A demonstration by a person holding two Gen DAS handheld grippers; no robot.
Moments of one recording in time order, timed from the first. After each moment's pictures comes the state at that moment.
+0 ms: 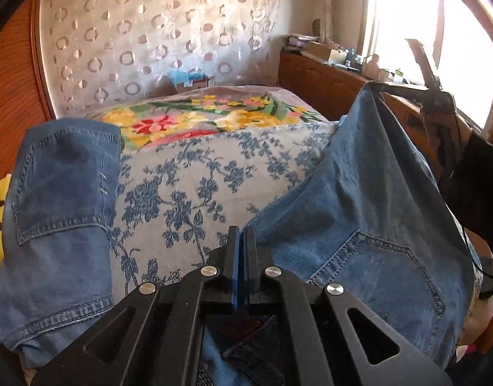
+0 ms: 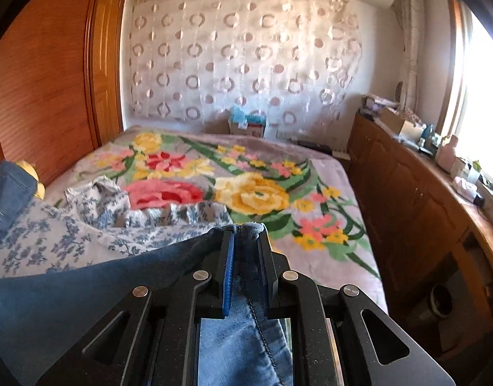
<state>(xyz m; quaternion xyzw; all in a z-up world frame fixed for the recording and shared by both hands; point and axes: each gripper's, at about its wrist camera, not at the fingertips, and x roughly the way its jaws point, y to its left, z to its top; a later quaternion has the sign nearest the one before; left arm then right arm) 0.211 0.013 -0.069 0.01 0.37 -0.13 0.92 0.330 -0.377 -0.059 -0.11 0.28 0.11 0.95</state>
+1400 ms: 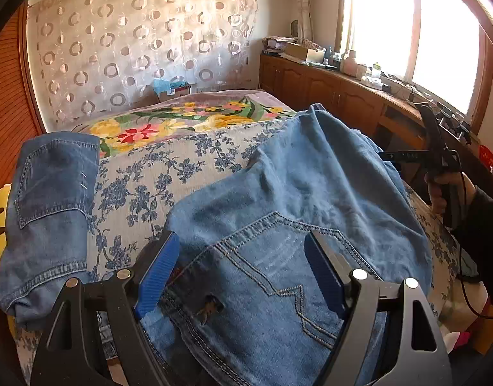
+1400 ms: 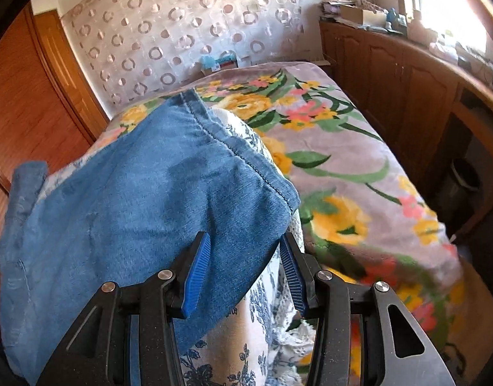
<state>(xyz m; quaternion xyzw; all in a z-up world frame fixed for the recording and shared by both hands) 0.153 -0.037 -0.050 0.03 0.36 -0.15 0.92 0.210 -0.498 -0.106 0.09 0.40 0.09 0.91</state>
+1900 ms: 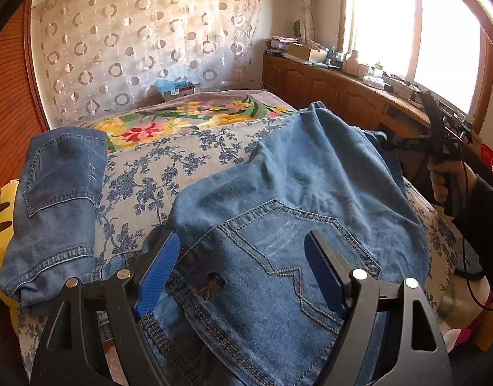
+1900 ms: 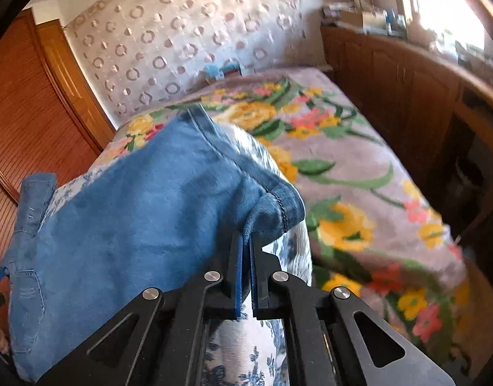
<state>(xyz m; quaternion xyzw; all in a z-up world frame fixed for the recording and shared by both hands) 0.134 -0.032 -0.050 0.04 0.35 -0.14 0.92 0.193 -0.492 -0.082 0.08 0.36 0.09 0.92</state>
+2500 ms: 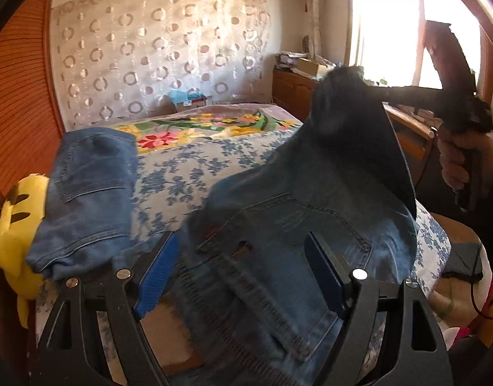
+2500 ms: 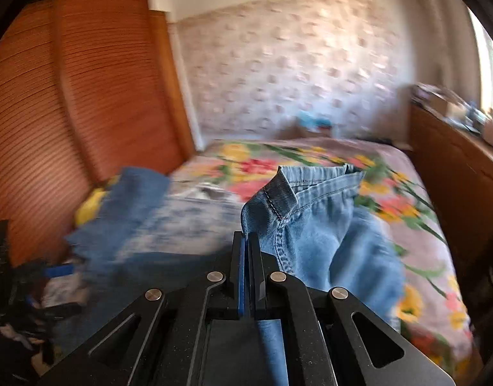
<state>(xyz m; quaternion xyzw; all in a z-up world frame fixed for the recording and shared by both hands) 0.088 0.006 -0.033 0.02 0.32 -0.12 0.94 0.091 -0.320 0.003 -0.02 0.24 0.29 0.93</state>
